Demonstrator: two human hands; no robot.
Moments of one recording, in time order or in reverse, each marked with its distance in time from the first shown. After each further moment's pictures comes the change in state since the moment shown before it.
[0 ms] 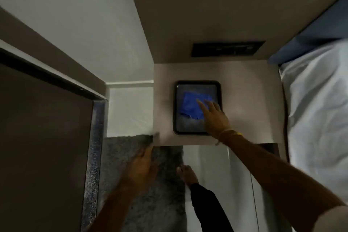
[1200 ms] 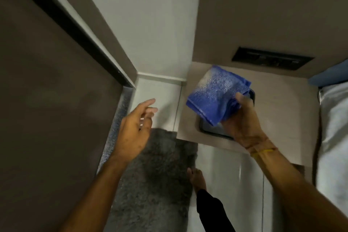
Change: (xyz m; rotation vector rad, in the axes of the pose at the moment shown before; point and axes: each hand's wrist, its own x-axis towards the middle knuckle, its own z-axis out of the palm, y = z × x) left_hand -0.020 -0.044 -0.067 -0.540 0.638 0.246; right_hand -0.040 -0.093 -0.047 1.988 -0.185 -0.167
